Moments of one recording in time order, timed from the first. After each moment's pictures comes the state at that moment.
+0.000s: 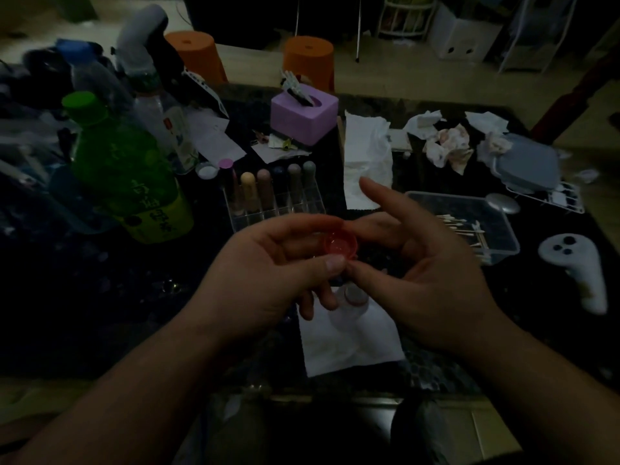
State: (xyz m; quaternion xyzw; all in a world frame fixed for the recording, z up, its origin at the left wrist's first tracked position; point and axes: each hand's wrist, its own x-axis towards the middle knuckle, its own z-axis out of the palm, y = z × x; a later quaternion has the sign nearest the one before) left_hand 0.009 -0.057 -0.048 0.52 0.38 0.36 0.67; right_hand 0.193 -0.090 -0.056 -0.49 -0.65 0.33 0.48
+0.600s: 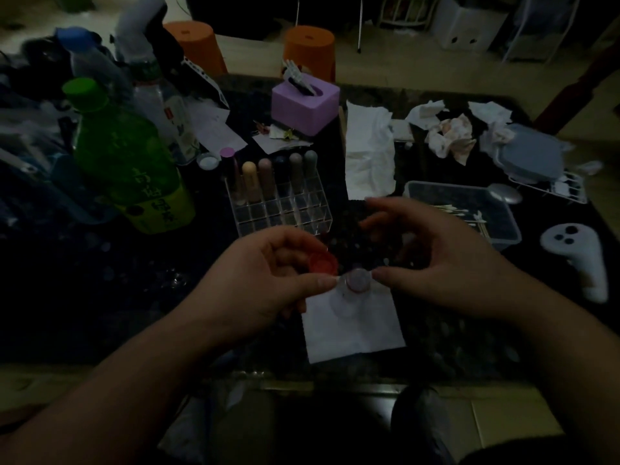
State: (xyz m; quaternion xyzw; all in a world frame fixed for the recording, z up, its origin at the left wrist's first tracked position) left_hand -0.005 -0.057 -0.062 0.62 0.46 0.25 0.58; right_hand 0.238 -0.082 -0.052 -0.57 -0.70 0.33 0.26
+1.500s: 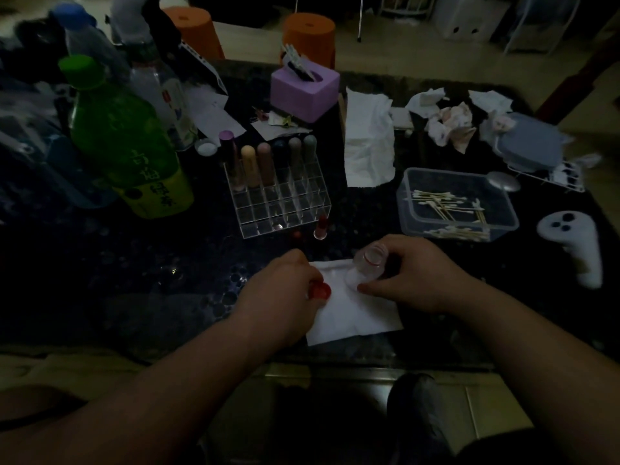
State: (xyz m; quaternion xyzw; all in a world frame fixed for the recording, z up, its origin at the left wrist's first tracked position) left_hand 0.017 -0.066 -0.138 0.81 0.51 0.07 0.27; right_hand 0.247 -0.079 -0.129 -0.63 -0.67 0.33 0.19
